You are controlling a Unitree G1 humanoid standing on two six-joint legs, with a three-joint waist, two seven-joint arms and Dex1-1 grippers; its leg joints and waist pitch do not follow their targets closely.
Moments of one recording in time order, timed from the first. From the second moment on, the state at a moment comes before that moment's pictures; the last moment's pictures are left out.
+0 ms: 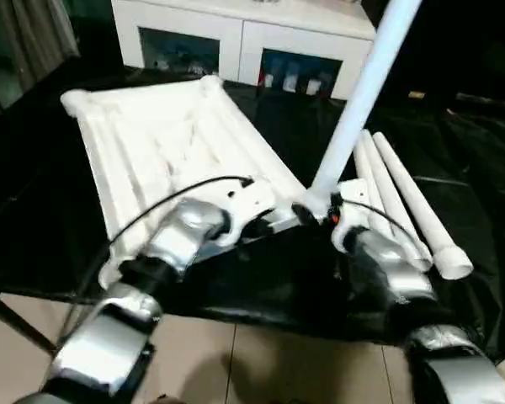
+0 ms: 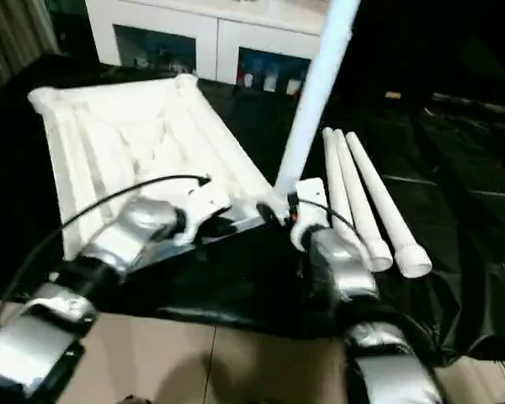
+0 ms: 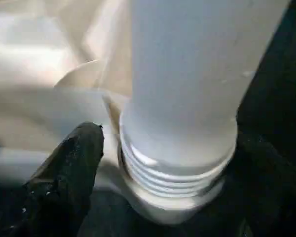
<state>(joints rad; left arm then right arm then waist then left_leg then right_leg) -0.76 0.22 -0.33 0.72 0.17 0.16 -0.92 -0.58 -0.20 0.02 0.83 0.13 -0.03 0.54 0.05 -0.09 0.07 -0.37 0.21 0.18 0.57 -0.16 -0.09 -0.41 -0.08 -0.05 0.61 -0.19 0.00</state>
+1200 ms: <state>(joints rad) -0.70 0.35 -0.34 0.64 0.11 0.04 -1.21 -0.47 -0.37 0.08 0.61 0.19 0.03 0.99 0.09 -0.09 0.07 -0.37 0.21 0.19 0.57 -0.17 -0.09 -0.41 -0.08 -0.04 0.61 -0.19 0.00</state>
